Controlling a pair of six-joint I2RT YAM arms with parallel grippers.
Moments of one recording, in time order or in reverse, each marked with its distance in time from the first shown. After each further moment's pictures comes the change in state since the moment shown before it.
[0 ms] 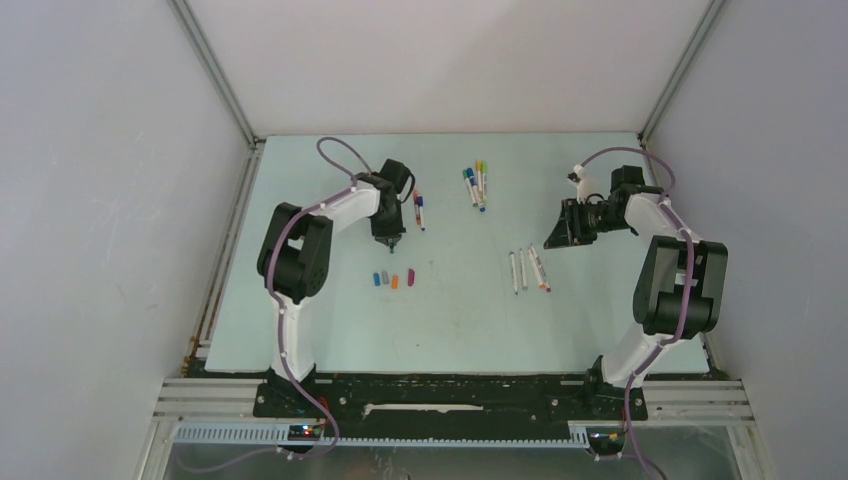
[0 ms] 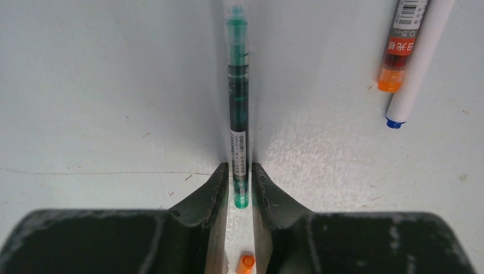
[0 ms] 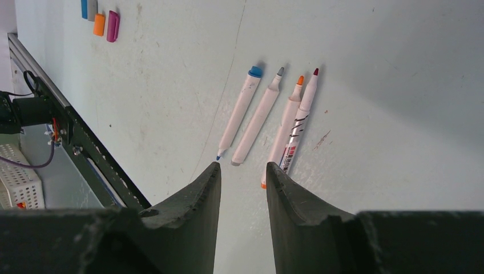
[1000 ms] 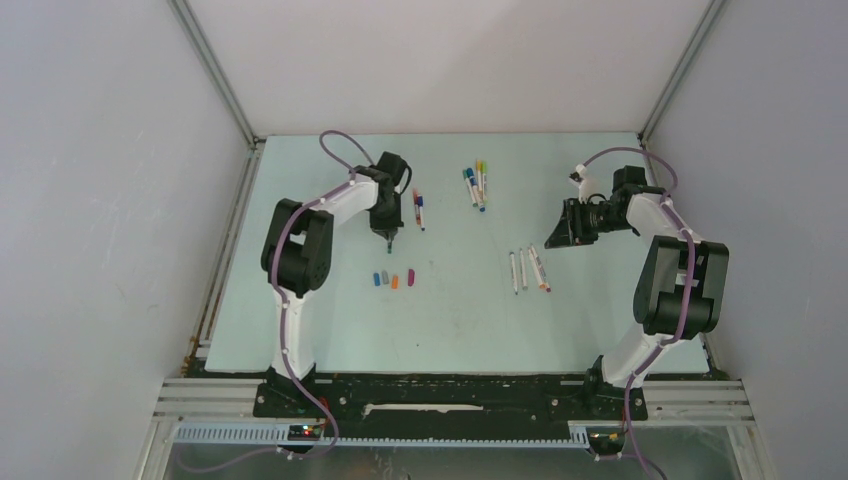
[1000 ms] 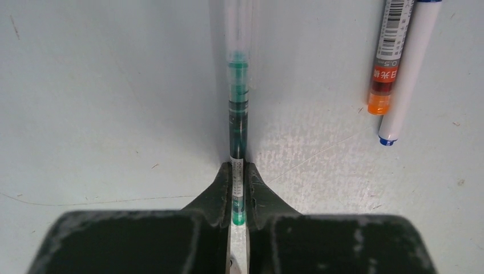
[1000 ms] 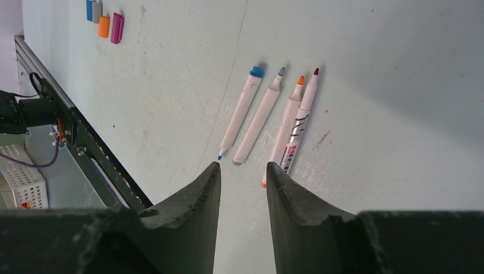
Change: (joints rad) left arm 0.037 0.063 0.095 -0.032 0.044 0.110; right arm -0.011 -0.001 0.000 -0.003 -0.013 -0.003
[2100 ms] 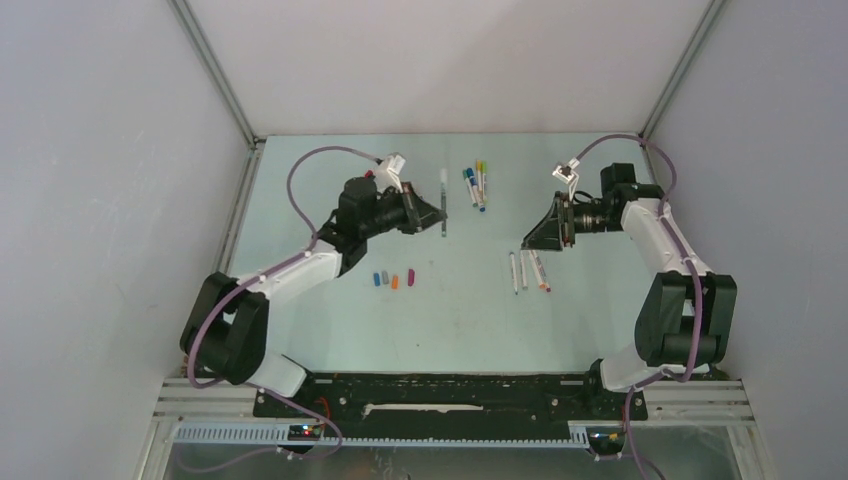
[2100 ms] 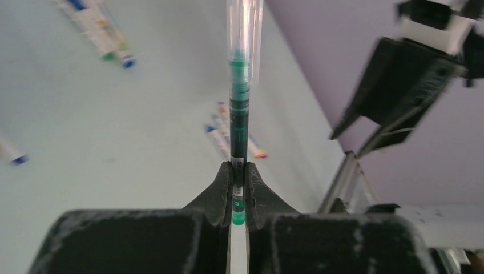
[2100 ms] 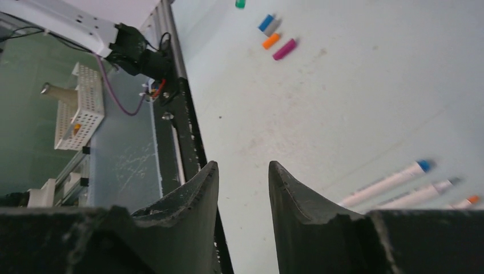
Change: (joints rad) left arm -0.084 -0.661 -0.721 1.043 0.534 -0.237; right arm 0.106 -0.185 0.001 -0.180 -0.415 -0.259
